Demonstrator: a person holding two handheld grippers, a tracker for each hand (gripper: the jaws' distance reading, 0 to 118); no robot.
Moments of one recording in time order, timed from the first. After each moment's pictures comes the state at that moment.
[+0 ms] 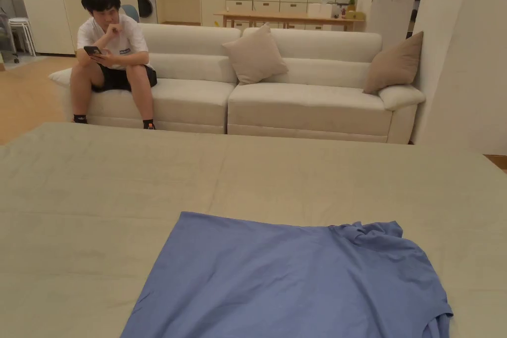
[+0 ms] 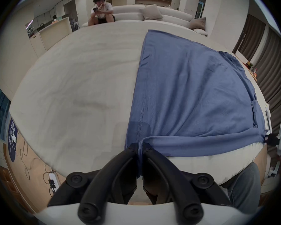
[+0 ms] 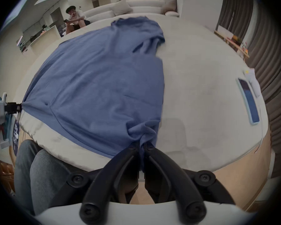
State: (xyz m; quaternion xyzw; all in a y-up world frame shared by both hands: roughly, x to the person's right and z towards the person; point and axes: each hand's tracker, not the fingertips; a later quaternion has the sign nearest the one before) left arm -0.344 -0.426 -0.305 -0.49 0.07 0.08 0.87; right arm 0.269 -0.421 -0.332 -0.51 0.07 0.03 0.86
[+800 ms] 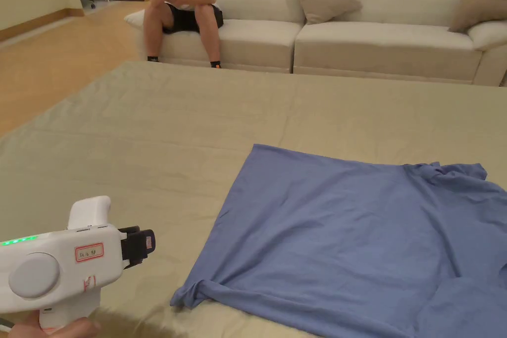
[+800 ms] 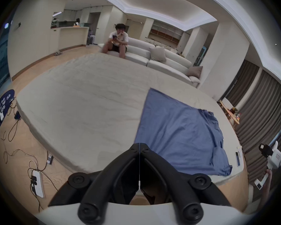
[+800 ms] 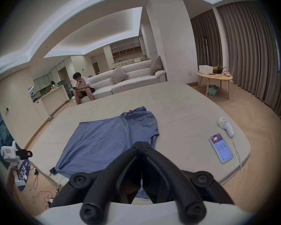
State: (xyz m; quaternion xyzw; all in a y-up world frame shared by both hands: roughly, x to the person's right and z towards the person) left arm -0.381 -0.286 -0.227 -0.34 0.06 0.19 0.92; right arm 0.283 -0.220 -0.282 -0.24 0.06 -0.09 0.97
